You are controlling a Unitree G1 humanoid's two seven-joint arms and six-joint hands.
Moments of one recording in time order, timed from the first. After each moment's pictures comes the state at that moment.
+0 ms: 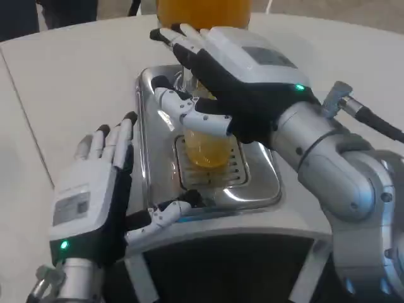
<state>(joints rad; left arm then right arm) -0.12 0.27 -0.14 -0.16 0.87 0.08 0.24 -0.88 -0.32 0.48 -0.50 -0.84 0.70 0.65</state>
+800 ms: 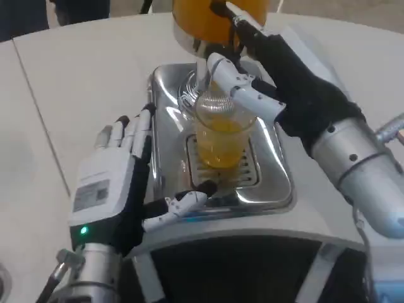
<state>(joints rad) -0.21 0.26 -0.18 -0.09 0.86 0.08 0.25 -0.65 -0.12 0.19 -0.60 -0.60 0.70 0.43</state>
